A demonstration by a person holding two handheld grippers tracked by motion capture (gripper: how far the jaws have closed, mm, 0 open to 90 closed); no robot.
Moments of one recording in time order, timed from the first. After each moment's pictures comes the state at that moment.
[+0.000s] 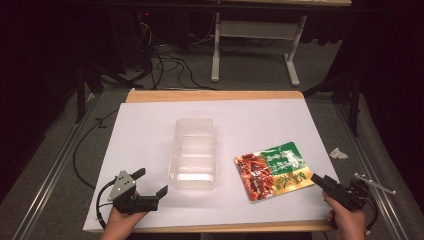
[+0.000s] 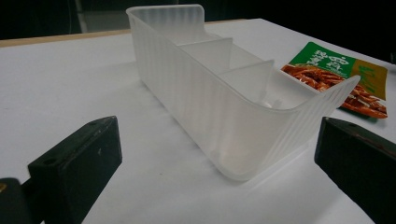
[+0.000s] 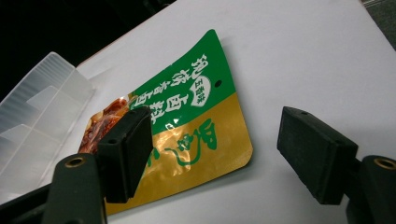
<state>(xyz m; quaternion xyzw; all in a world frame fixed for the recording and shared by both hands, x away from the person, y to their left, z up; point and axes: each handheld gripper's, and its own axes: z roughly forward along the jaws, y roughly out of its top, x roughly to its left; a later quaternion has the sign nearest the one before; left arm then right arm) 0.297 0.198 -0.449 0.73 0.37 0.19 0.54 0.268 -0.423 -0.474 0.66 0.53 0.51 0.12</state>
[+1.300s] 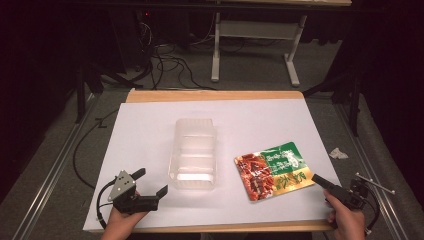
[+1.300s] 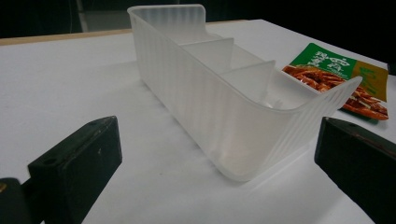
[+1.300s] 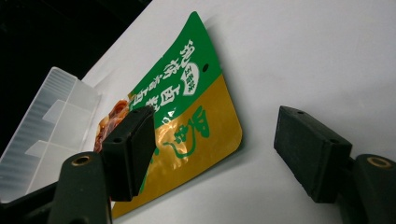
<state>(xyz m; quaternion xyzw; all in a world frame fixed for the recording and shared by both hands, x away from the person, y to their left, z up) 0.298 0.198 -0.451 0.73 0.38 0.19 0.54 0.272 -0.433 -0.484 0.71 0.49 0.51 0.04</state>
